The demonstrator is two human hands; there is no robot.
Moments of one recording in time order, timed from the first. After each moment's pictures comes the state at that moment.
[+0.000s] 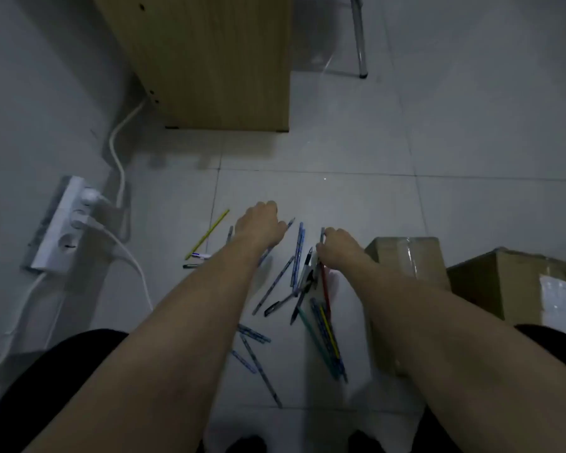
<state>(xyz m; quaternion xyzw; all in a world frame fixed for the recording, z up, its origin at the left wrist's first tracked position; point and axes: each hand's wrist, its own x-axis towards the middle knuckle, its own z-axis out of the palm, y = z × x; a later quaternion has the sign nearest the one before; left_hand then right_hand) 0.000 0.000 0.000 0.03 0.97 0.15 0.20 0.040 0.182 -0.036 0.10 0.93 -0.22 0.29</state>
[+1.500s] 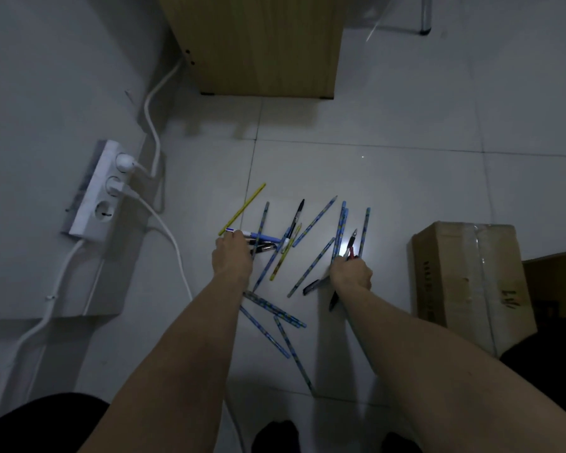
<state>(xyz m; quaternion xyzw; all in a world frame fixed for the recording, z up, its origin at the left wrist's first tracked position) 0.079 -0.123 -0.101 -0.15 0.97 0.07 0.18 0.102 0.103 -0.101 0.42 0.79 -0.38 0.24</state>
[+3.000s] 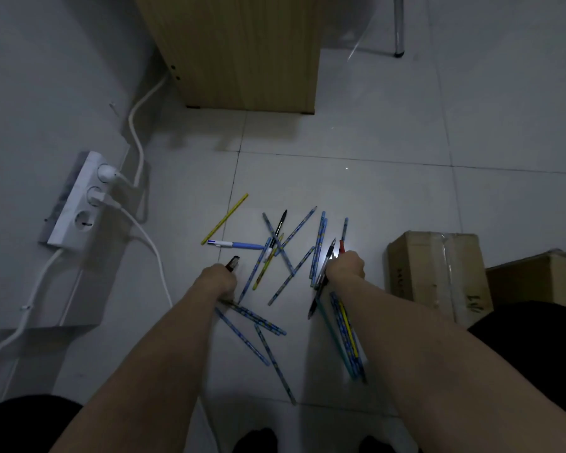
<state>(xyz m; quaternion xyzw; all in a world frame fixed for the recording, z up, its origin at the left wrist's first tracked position) 0.090 -0.119 -0.085 -0.22 0.87 0.11 0.42 0.073 0.135 -0.089 0.40 0.82 -0.34 0.24</state>
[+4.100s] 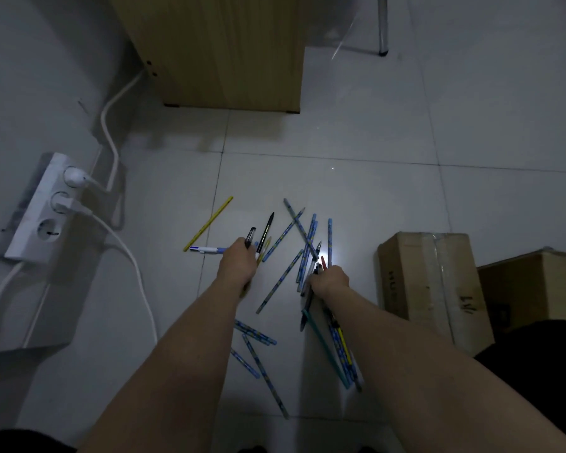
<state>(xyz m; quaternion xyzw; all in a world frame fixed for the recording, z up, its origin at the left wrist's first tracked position) 0.049 -0.056 -0.115 -0.21 0.88 0.35 0.23 0.084 0.137 -0.105 0.33 0.80 -0.36 0.33</state>
